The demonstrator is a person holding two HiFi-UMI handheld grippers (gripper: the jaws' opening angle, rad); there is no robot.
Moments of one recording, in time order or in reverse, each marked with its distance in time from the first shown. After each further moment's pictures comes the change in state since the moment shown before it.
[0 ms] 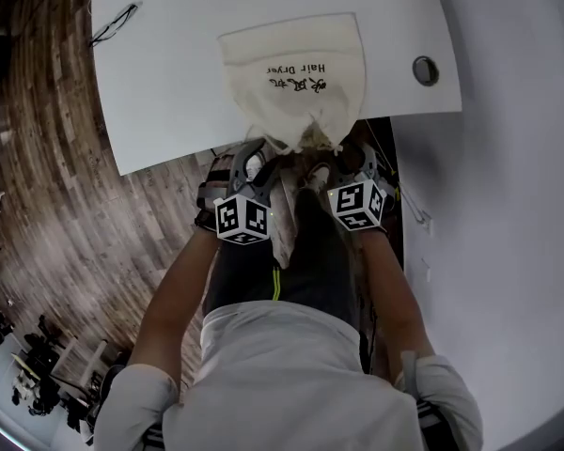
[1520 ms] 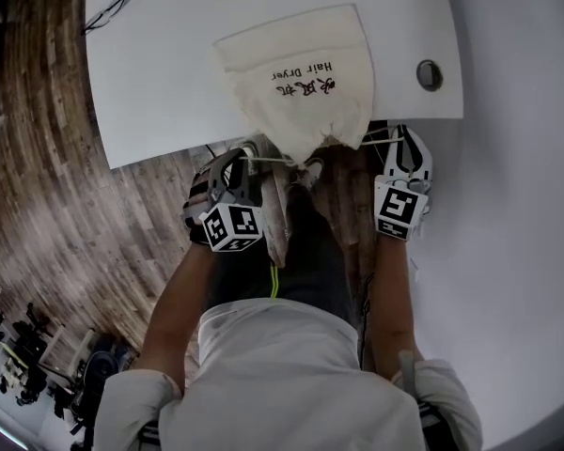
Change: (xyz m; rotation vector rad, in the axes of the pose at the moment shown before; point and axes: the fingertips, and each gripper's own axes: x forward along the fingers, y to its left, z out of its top) left arm -0.015 0.011 -0.054 -0.201 0.183 0.213; right arm -0.065 -0.126 0.002 0.139 -0.111 -0.400
